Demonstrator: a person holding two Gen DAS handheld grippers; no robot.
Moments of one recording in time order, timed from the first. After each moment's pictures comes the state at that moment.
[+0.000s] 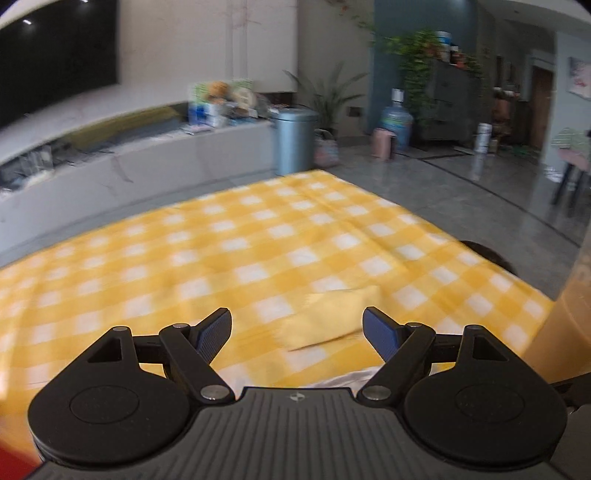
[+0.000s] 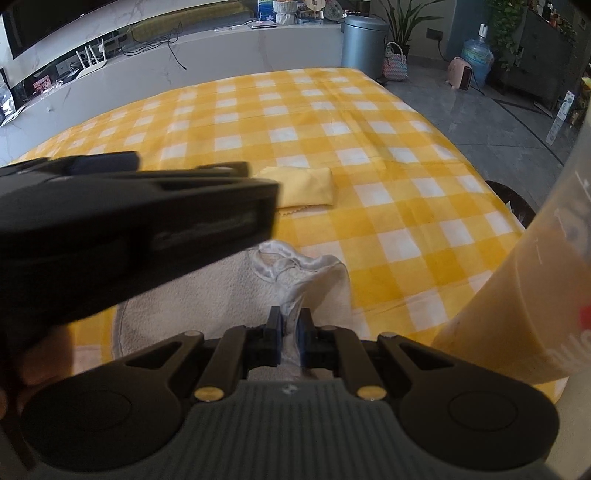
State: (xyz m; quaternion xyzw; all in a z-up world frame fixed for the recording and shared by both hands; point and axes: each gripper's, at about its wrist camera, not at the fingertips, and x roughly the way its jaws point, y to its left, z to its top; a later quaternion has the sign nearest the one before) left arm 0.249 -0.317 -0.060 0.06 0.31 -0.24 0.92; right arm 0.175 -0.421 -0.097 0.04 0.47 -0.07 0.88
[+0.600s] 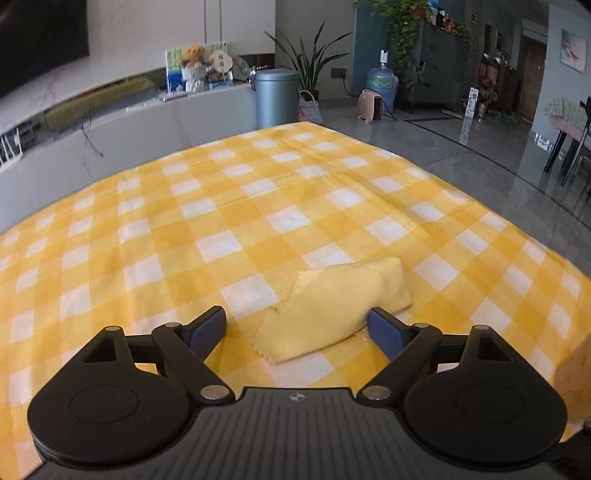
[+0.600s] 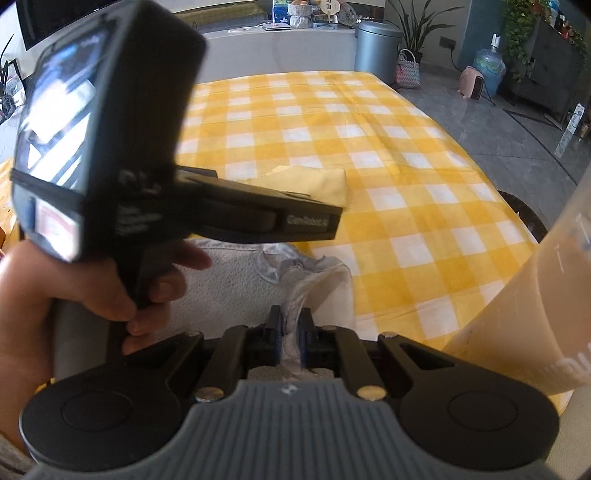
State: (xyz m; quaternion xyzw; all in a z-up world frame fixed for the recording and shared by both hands) left arm 0.297 -0.343 -0.110 0.09 0.35 -0.24 0.90; right arm 0.176 -0.419 -0.103 0.03 0.46 -0.05 0.88
